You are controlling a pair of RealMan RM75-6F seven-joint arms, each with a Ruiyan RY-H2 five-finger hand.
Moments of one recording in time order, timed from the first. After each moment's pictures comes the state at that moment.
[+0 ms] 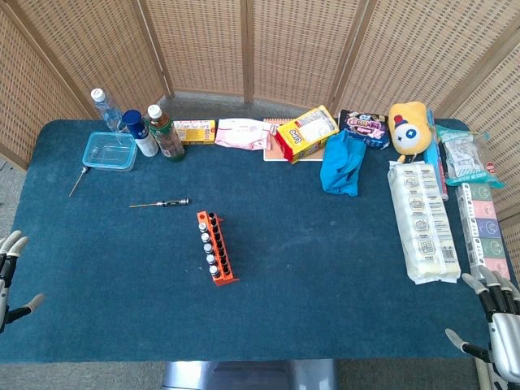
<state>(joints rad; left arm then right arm) 0.01 -1.19 -0.01 -1.46 1.59 1.62 -0.18 -0.13 -1.05 -0.02 -1.76 -1.62 1.65 0.05</state>
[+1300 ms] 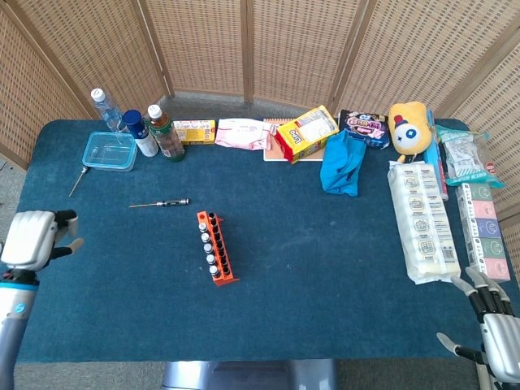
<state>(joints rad) -0.29 -1.09 -0.22 -1.81 1.29 1.30 0.17 -0.11 -1.03 -0.05 -1.76 -1.64 1.61 0.13</state>
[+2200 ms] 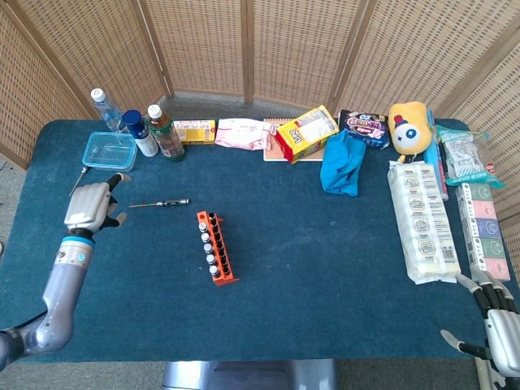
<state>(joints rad) -0.60 -1.27 -0.32 -1.71 0.77 1.08 0.42 -0.10 -1.02 -0.04 -1.75 -1.59 1.57 0.16</state>
